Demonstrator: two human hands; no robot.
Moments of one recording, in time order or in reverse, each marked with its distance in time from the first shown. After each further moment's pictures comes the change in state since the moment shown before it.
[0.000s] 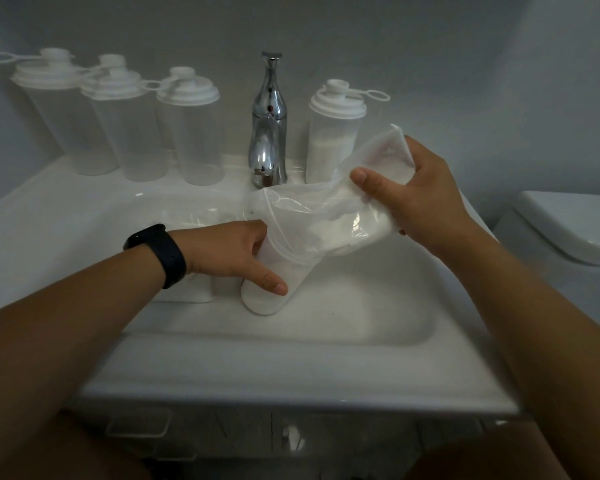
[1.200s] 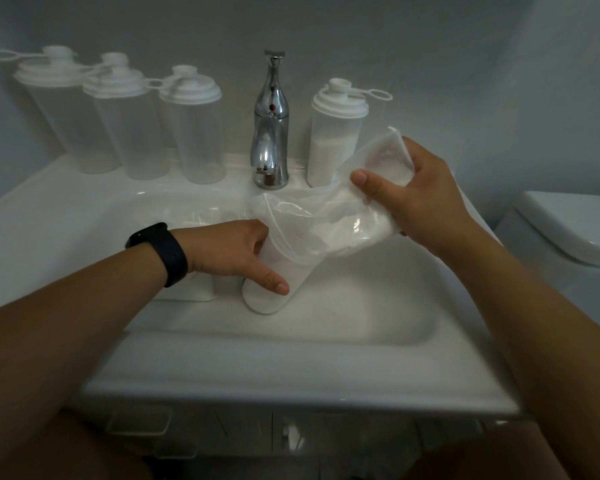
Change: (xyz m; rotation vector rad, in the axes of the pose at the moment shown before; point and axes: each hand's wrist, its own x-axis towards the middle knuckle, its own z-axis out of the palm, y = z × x) left_hand -0.005 0.009 -0.002 0.008 -0.012 -0.033; right_hand -0.001 0.000 0.001 0.000 -0.031 -0.010
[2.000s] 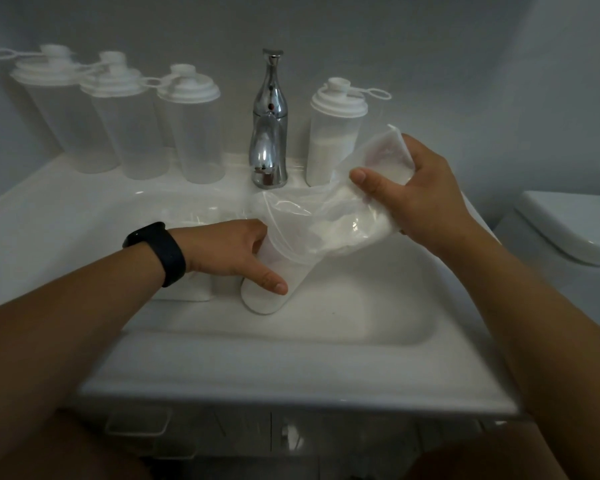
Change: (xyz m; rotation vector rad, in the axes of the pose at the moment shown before) left_hand -0.001 0.002 0.000 -0.002 0.003 0.001; right_hand 0.000 -0.001 0.000 0.000 0.034 -0.030
